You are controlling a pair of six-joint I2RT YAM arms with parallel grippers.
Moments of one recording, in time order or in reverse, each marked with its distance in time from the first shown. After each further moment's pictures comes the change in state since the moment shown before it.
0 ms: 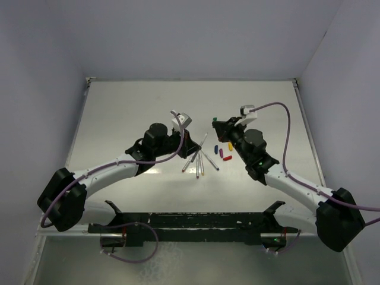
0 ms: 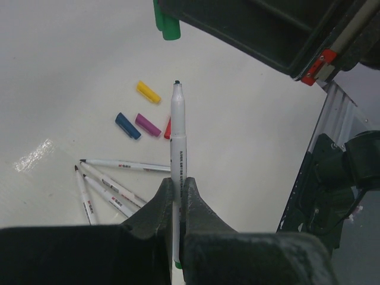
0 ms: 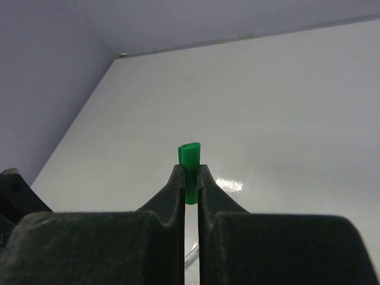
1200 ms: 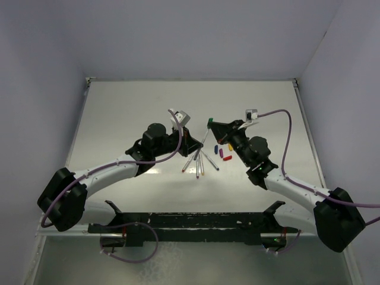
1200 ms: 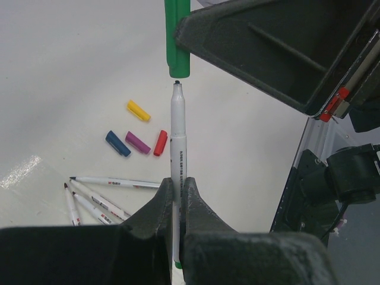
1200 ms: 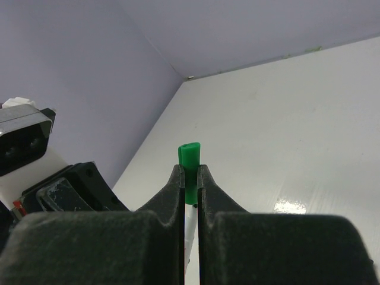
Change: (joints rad) left arm 0.000 0.001 -0.013 0.113 0.011 -0.069; right arm 0.000 -0.002 -0.118 0.314 -0.125 0.190
